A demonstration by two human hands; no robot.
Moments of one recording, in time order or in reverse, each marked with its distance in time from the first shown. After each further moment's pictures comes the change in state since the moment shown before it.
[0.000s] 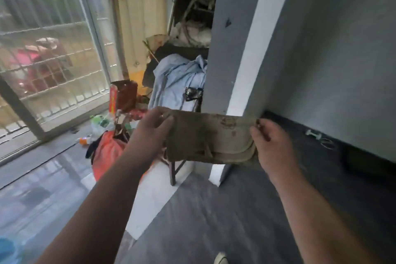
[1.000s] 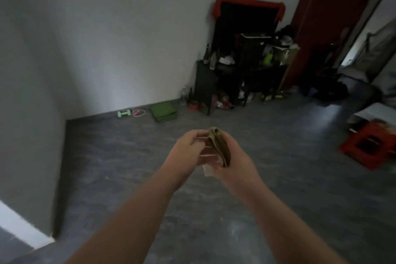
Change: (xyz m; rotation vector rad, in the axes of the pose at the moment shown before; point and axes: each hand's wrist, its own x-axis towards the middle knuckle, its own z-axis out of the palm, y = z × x) left_hand -0.389 0.107 0.563 -0.238 -1.319 -0.205; right_hand -0.352 0.154 -0.455 -0.220 0.619 0.440
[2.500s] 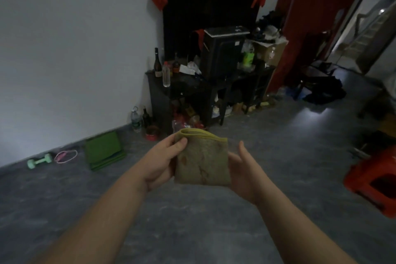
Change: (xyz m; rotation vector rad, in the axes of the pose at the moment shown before) left_hand 0.869 0.003 0.224 -0.315 -0.279 -0.128; right_hand 0.774 0.420 -0.306 0.932 -0.199 0.559
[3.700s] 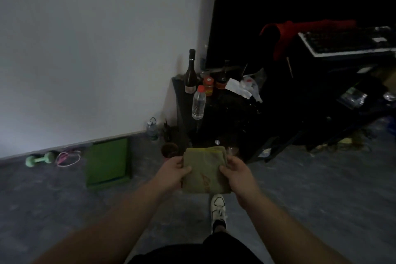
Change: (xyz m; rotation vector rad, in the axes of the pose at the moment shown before) left_hand 0.667 0.061 -0.366 0.143 0.516 -0.313; right_hand 0.775 -0.203 -0.048 -0.504 0.137 0.088
